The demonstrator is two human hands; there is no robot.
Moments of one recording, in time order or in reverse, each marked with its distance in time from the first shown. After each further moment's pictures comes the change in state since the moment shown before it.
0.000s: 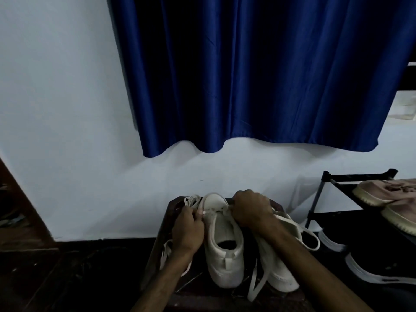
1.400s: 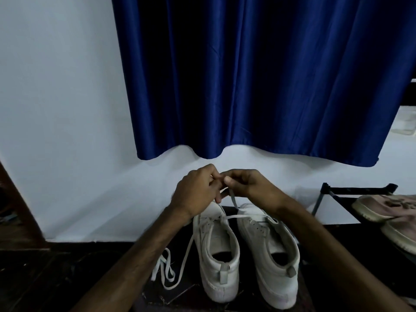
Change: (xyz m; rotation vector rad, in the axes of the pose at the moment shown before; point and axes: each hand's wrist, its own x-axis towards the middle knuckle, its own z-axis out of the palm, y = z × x) left_hand 0.026 0.112 -0.051 0.176 -0.200 0.524; right_hand 0.017 0.032 -0.050 1.184 -0.132 -0.476
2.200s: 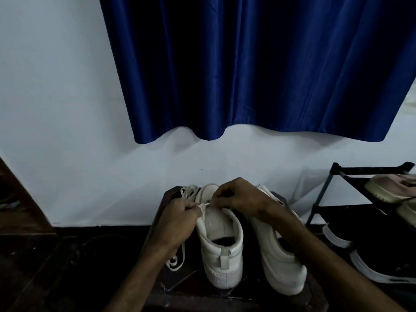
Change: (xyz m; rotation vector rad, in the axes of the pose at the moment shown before) left_hand -0.062 -0.058 0.040 -0.442 -0.059 -0.500; right_hand 0.019 0.072 0.031 -0.285 -0.014 0.188
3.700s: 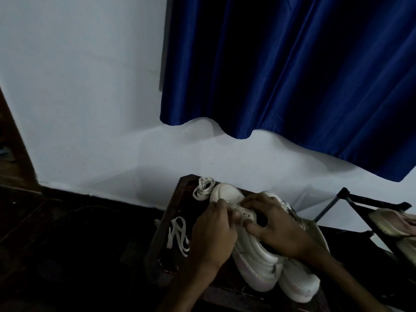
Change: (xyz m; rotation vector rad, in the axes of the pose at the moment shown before) left_hand -0.029 -0.022 0.029 0.284 0.253 0.304; right_hand -0.054 -0.011 0.022 -0.568 0.063 -0.080
